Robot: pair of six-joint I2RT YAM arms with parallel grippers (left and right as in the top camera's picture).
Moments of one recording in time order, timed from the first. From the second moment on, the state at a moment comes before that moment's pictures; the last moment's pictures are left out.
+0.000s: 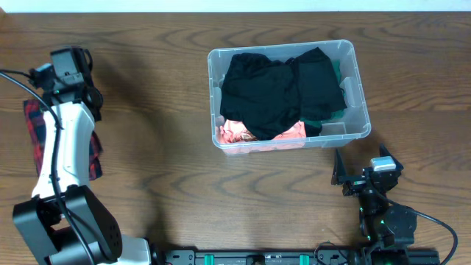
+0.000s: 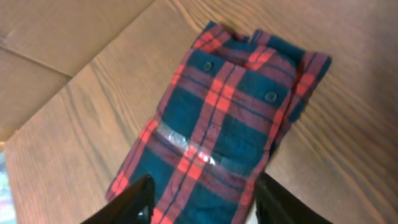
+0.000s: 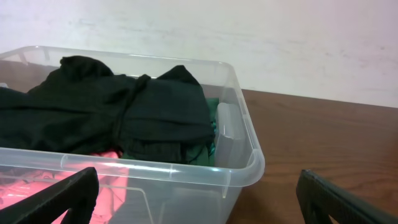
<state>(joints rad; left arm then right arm) 0.27 1.64 1.24 -0.66 -0.63 -0.37 0.04 0.02 0.01 -0.06 -0.07 -0.04</state>
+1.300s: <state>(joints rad) 0.27 1.94 1.08 -0.33 -0.64 -0.19 0.04 0.02 0.01 -0.06 -0.07 -0.04</state>
